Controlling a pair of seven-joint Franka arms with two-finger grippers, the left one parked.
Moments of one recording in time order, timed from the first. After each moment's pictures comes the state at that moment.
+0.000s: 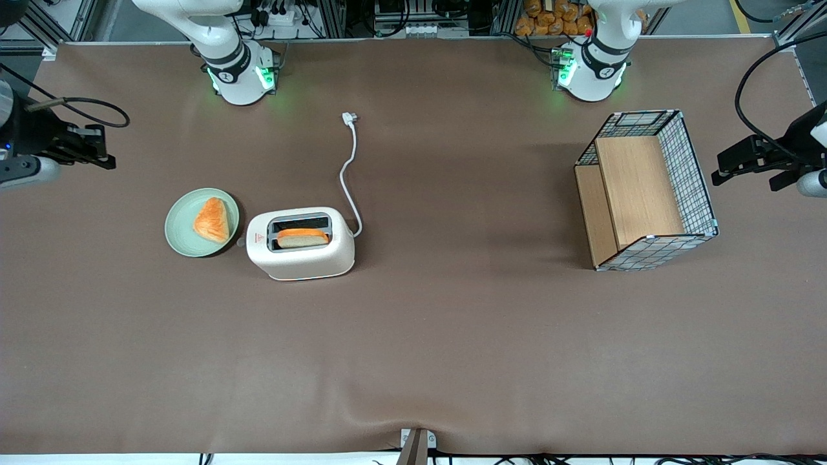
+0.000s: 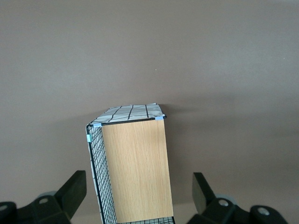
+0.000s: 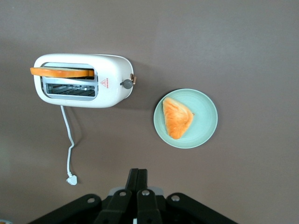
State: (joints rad) arm -0.01 0.04 0.01 -1.52 0.11 1.39 -0.16
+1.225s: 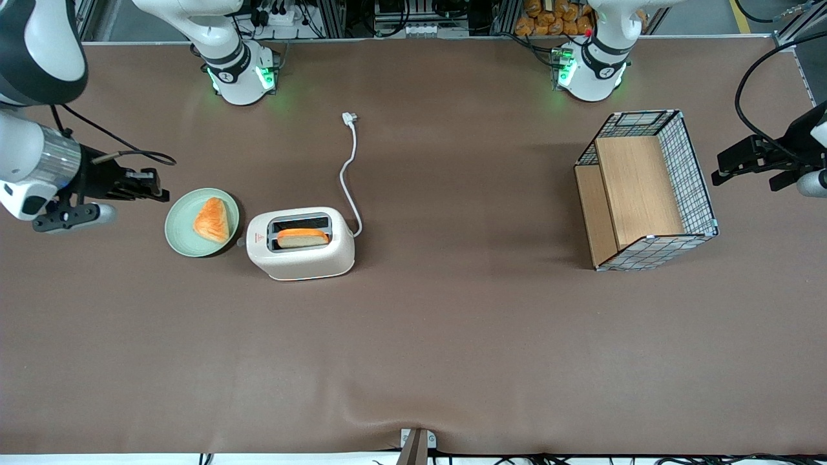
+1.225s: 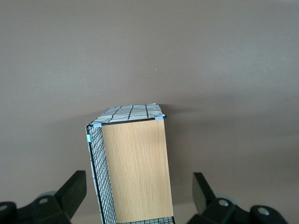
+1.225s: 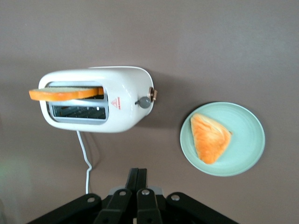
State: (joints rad) arm -0.01 0.04 0.00 -1.81 0.26 1.70 -0.16
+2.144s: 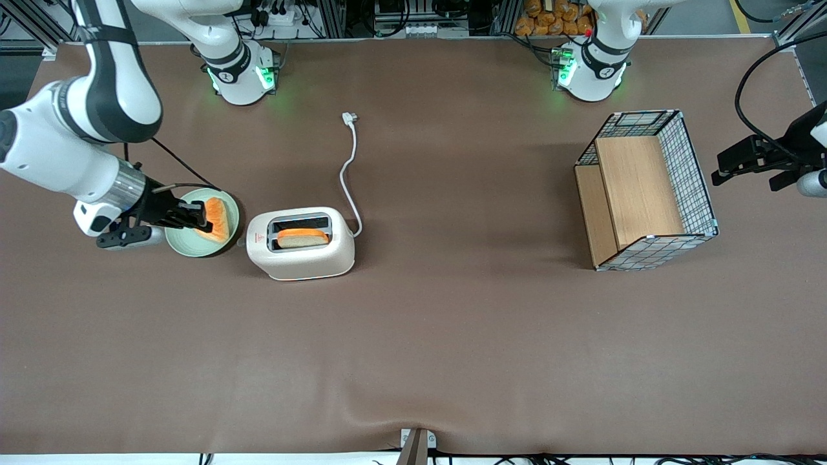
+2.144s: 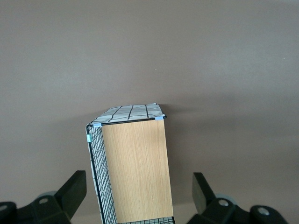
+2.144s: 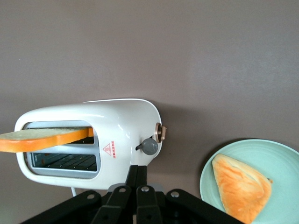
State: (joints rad) arm 0.05 0.04 0.01 -2.11 0.37 2.18 -0.18
